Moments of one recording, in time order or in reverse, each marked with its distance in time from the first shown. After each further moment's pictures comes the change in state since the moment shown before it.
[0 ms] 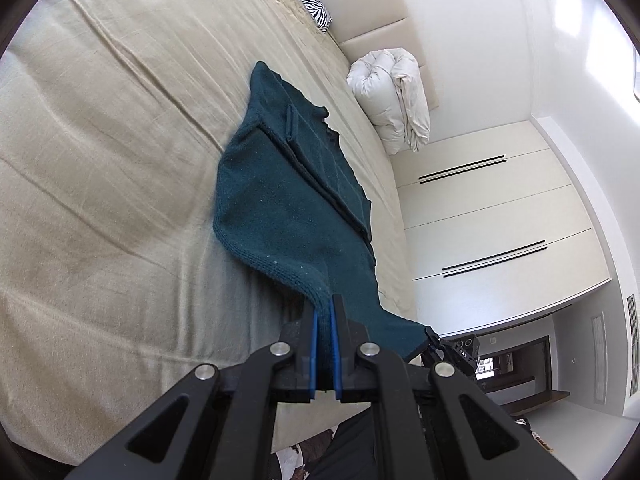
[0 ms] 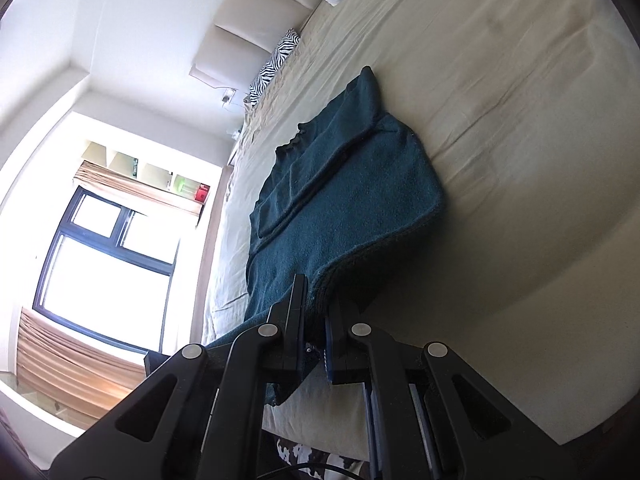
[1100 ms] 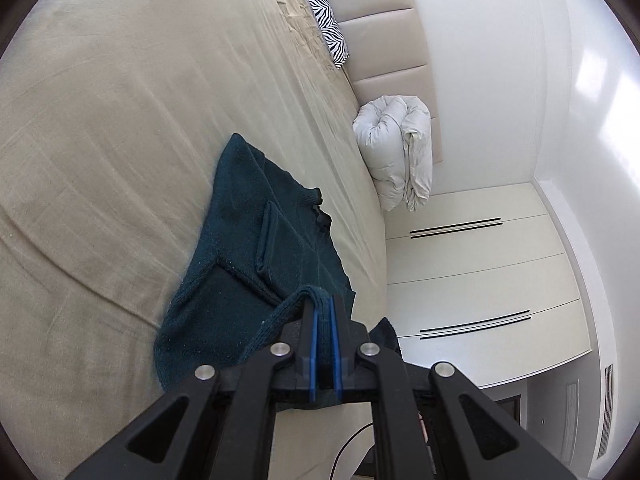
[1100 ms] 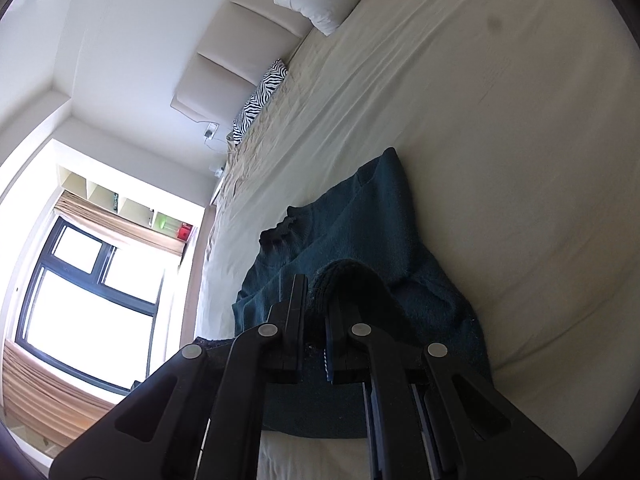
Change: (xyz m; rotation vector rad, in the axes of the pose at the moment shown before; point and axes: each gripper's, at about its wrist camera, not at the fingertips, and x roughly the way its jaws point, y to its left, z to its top) left arm 0.077 0.001 0.168 -0.143 -0.105 -0.060; right arm 0.115 0.021 0.170 0.014 -0.107 -0.074
